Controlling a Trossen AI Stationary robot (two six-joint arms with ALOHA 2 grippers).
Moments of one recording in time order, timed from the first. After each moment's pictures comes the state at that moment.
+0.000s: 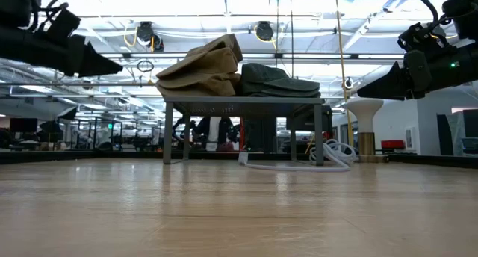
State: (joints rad) left arm 0.51 0.01 0.12 -0.14 -0.13 0.16; right arm 0.12 0.36 0.01 0.13 0.65 0.07
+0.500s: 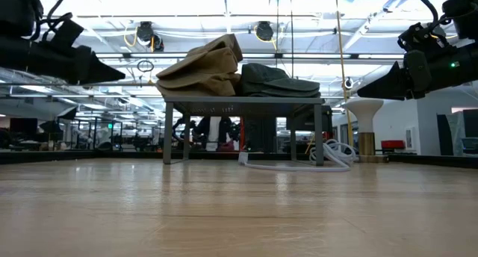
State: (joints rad) left arm 0.51 0.00 0.04 -0.04 -0.18 0.16; right arm 0.12 0.36 0.01 0.13 0.65 0.07
